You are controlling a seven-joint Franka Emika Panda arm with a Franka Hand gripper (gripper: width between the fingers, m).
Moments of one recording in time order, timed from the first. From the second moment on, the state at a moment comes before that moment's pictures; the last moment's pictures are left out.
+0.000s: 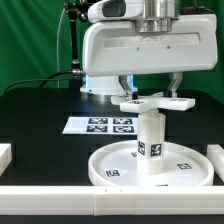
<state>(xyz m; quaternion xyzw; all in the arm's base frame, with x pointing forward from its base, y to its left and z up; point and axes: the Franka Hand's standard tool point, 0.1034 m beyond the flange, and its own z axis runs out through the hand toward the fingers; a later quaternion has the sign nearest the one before) 0.561 0.024 0.116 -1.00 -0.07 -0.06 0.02</state>
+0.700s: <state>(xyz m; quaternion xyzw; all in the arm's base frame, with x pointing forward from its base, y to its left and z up) 0.561 0.026 0.110 -0.99 -0.09 -0.06 0.02</state>
